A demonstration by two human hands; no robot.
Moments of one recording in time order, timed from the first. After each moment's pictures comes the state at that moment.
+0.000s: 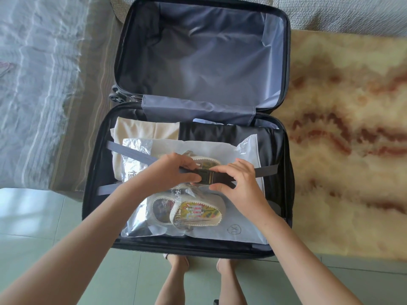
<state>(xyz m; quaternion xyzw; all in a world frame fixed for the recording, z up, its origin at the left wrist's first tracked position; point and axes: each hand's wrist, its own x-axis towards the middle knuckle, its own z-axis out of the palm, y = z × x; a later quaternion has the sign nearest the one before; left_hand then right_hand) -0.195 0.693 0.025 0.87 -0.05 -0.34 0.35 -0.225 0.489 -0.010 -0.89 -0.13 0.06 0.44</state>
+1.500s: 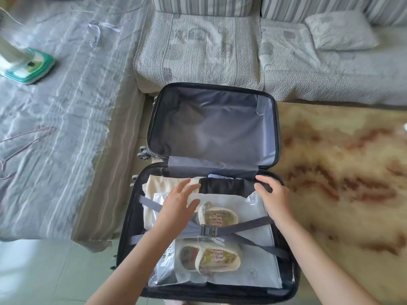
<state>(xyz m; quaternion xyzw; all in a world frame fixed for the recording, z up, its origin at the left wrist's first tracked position) -0.191 0.731 0.076 0.93 0.01 -0.17 0.33 -0.153 0.480 0.041 -0.87 0.19 0.05 0.46</state>
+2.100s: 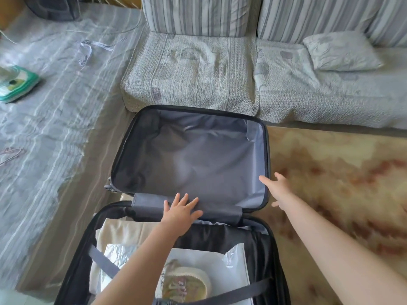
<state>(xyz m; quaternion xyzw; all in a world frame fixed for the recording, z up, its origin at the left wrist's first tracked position) -0.046 0.653 -0.021 0.93 -0.06 -0.36 0.02 0.041 0.386 -0.016 -0.77 0.33 0.20 0.50</state>
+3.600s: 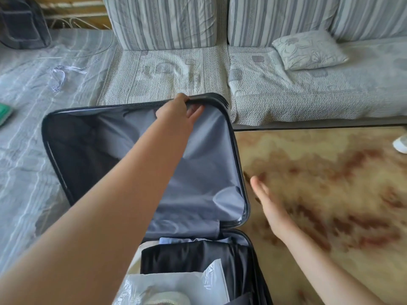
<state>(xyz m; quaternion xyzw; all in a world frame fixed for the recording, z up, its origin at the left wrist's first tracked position) 0.140 0.549 0.179 0.39 0.31 0.00 0.87 -0.006 0.362 0.051 -0.74 0.15 0.14 0.65</state>
